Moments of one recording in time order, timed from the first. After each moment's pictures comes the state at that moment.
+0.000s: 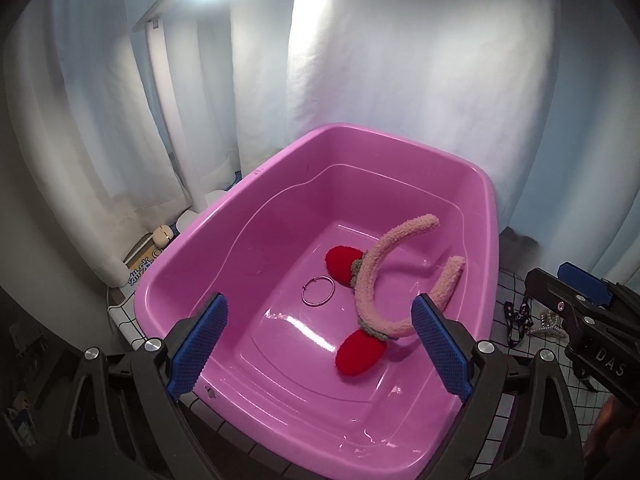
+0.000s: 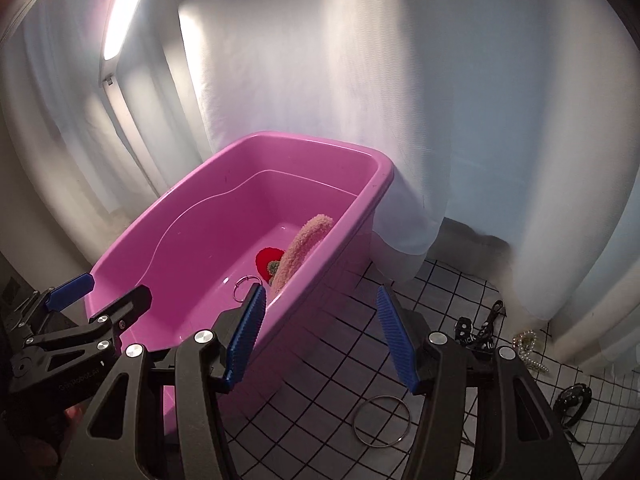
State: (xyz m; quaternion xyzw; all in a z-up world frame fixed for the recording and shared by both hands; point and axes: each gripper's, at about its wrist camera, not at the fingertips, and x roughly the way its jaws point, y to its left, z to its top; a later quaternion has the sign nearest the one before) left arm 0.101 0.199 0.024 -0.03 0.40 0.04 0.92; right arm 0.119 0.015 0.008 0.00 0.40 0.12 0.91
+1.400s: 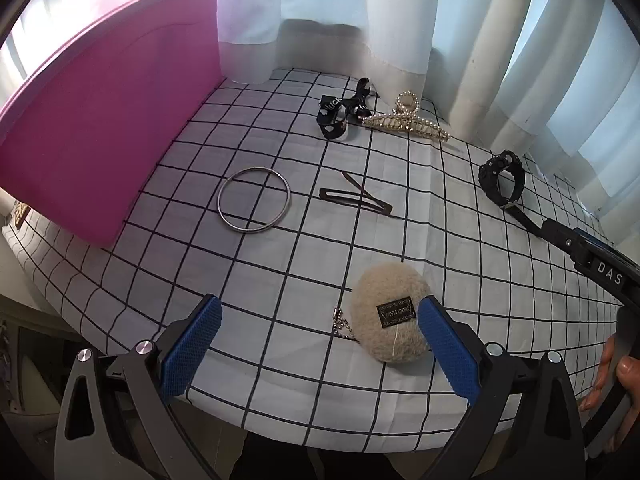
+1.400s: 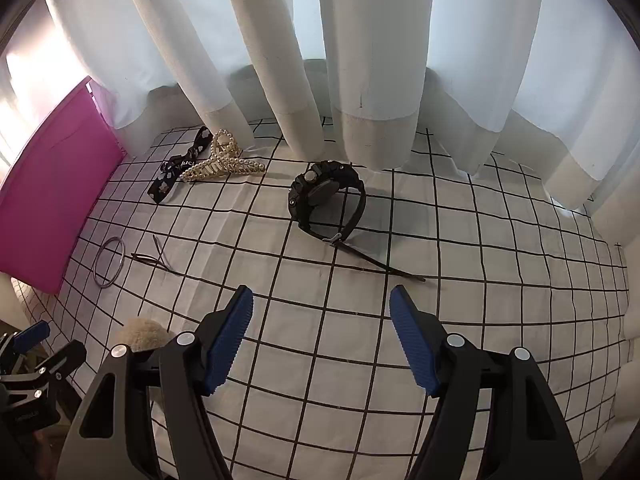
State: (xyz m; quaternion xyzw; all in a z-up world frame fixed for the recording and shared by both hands) left arm -0.010 -0.043 -0.107 0.01 0.54 -0.09 0.83; right arm -0.015 -0.287 -0.114 0.07 0.49 -0.07 0.87
